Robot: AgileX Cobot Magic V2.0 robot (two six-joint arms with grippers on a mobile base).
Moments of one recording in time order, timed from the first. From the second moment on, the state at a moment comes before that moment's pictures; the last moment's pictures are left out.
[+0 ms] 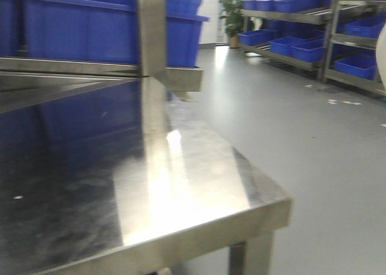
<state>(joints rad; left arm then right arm) 0.00 -0.01 0.01 -0.08 0.05 0.04 0.06 0.44 -0.61 0.01 0.68 0.12</state>
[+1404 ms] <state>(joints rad) 0.00 -0.01 0.01 -0.08 0.05 0.04 0.06 0.44 -0.61 0.00 0.68 0.12</state>
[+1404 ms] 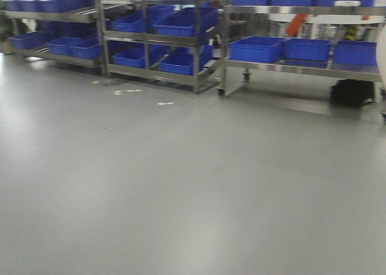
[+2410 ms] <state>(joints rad) 0.00 -0.01 0.01 -0.08 0.05 0.04 0.06 0.44 -0.61 0.00 0.68 0.12</state>
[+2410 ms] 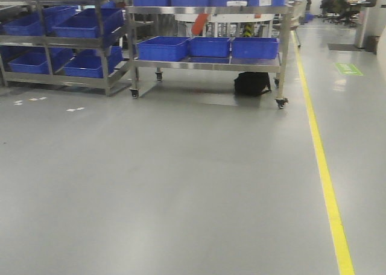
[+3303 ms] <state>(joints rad) 0.00 -0.01 0.01 -0.08 0.05 0.04 0.06 0.44 -0.61 0.00 0.68 0.12</state>
